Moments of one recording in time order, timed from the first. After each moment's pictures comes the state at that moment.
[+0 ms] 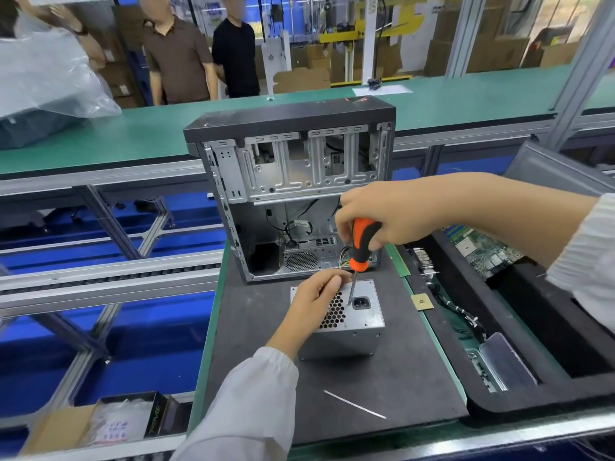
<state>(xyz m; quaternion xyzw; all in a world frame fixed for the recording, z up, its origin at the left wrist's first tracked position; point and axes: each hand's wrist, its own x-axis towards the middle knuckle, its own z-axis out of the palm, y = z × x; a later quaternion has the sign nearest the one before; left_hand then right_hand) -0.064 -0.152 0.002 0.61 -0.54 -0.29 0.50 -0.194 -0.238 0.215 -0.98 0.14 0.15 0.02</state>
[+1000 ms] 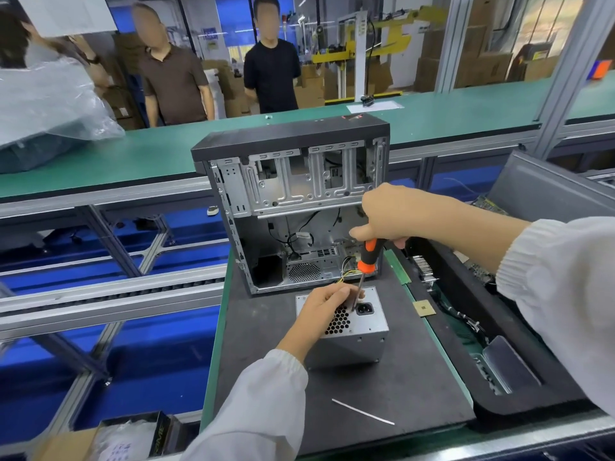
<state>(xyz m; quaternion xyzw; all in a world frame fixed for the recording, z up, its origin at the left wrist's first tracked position) -0.066 -0.151 0.009 0.60 -0.51 -0.38 0.49 -0.179 -0.243 0.195 -0.92 0.38 0.08 -0.05</state>
